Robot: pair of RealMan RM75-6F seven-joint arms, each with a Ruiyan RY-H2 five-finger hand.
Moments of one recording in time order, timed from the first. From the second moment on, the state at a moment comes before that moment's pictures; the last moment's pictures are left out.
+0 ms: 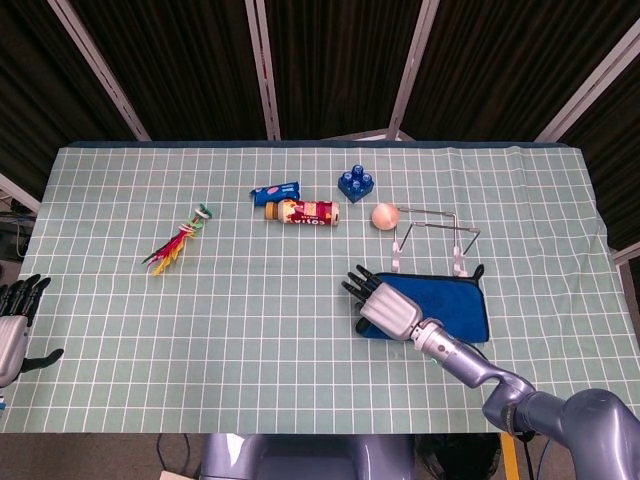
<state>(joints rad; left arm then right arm) -0.12 -1.12 -0.04 -1.59 1.36 1.36 0.10 0.77 -1.68 -0.08 -0.96 -1.74 1.08 -0.16</state>
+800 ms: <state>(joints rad) -0.06 -1.04 -0.02 -1.66 1.48 1.49 -0.01 0.60 -1.31 0.13 -1.60 -1.52 1.36 -0.12</state>
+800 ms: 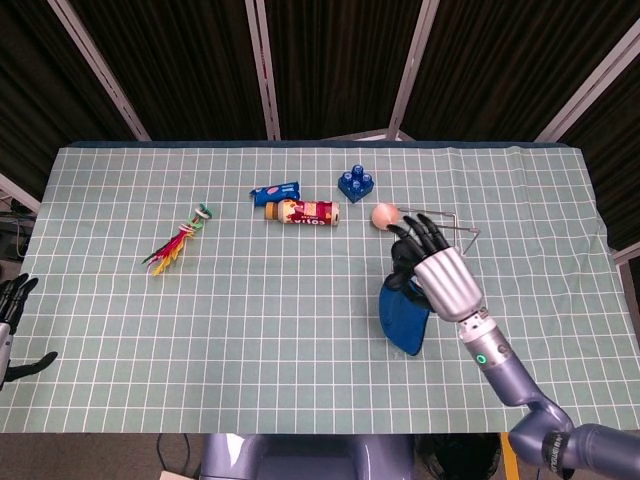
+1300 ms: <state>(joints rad) -0.03 -1.01 -0.02 -1.69 1.50 1.55 -0.01 0.50 -1.14 0.27 -1.94 -1.26 1.46 -0.41</state>
